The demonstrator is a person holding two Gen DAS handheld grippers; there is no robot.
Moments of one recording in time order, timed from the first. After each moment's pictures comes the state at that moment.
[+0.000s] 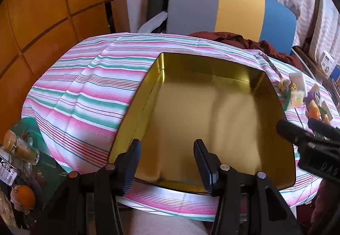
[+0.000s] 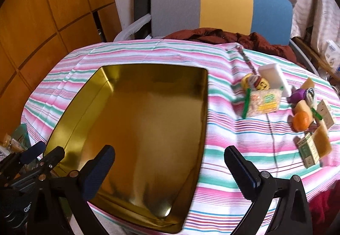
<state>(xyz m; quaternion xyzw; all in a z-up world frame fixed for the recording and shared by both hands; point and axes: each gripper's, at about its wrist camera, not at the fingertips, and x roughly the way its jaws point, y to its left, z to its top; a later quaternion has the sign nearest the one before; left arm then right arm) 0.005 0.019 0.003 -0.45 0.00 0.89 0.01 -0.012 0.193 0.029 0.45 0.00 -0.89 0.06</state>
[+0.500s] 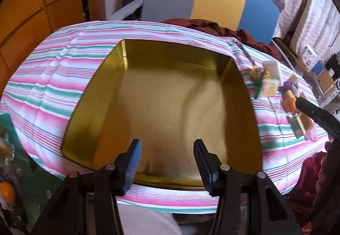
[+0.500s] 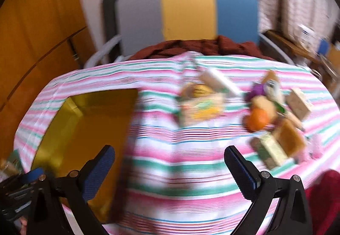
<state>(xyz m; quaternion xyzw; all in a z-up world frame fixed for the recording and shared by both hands) 0.002 0.065 0.003 -0.49 -0.03 0.86 0.09 0.000 0.314 0.051 0.41 -0.06 -0.91 -0.02</state>
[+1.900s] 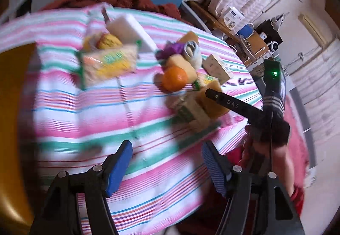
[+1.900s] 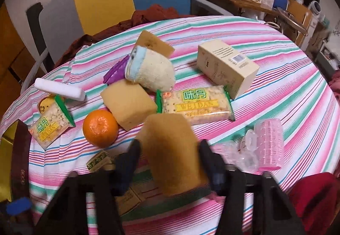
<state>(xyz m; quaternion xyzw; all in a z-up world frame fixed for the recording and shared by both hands) -0.021 0.326 -0.013 -0.55 -0.08 0.75 0.36 -0.028 0.553 -0.008 0.47 -0.13 -0.86 -0.15</state>
